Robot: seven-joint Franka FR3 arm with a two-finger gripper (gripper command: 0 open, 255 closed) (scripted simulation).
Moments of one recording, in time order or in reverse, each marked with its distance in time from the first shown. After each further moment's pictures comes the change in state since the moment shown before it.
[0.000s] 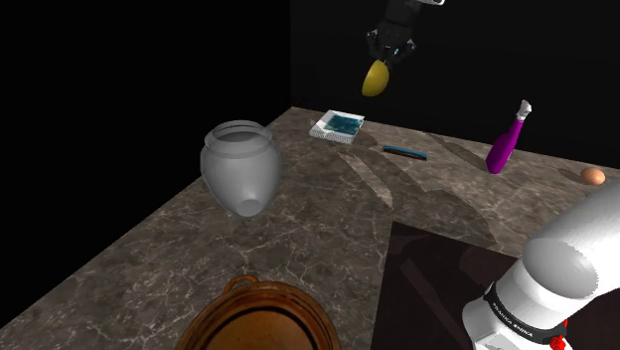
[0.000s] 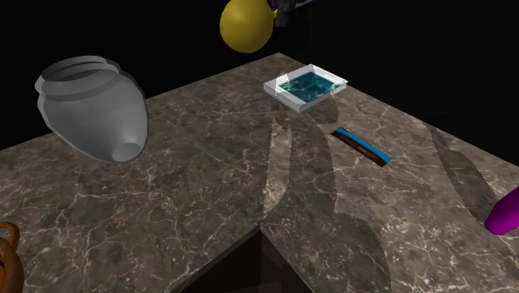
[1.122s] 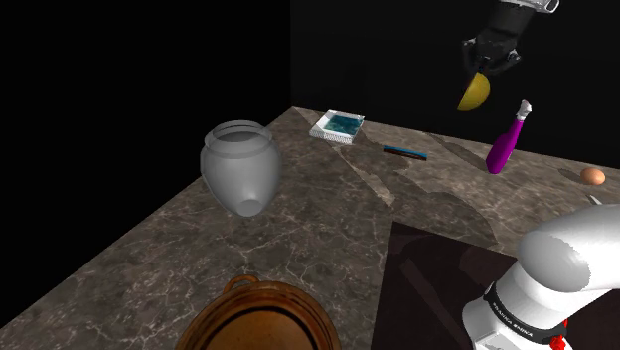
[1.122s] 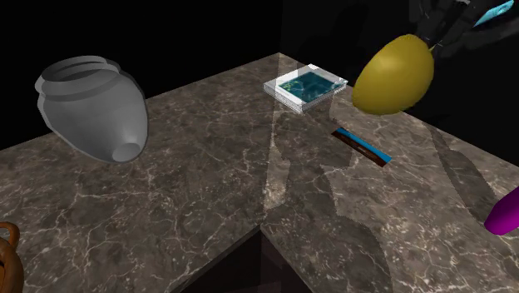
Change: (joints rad) arm -0.124 -0.387 -0.231 -0.332 -0.089 -0.103 -0.318
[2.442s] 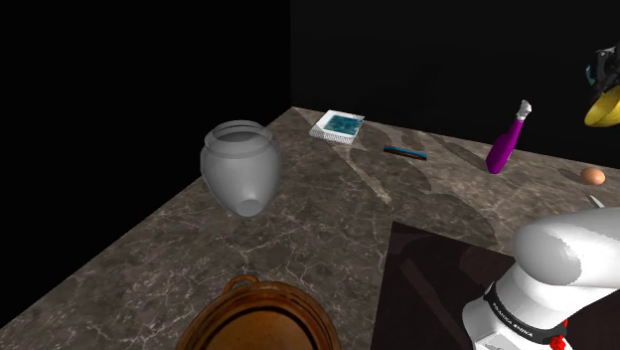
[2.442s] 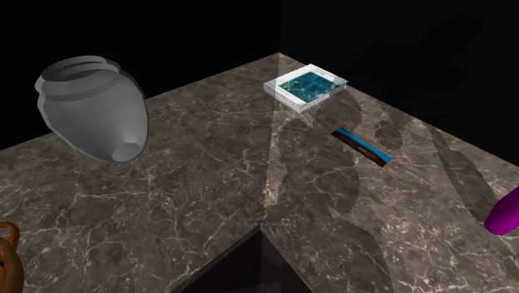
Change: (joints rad) arm -0.123 -0.117 -0.376 0.055 -0.255 -0.172 -0.446
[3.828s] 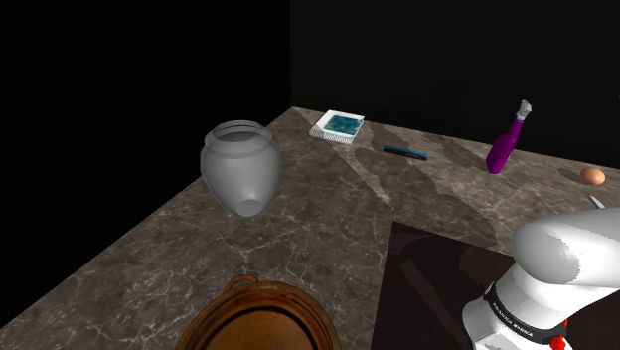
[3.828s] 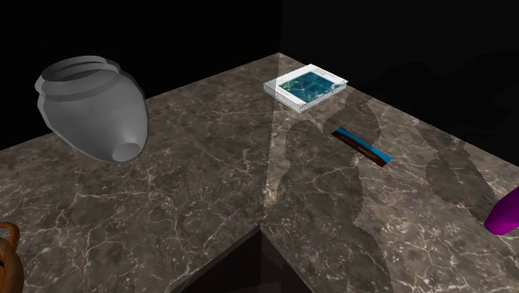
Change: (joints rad) arm -0.021 0.014 -0.227 -0.046 -0.128 0.100 -0.211
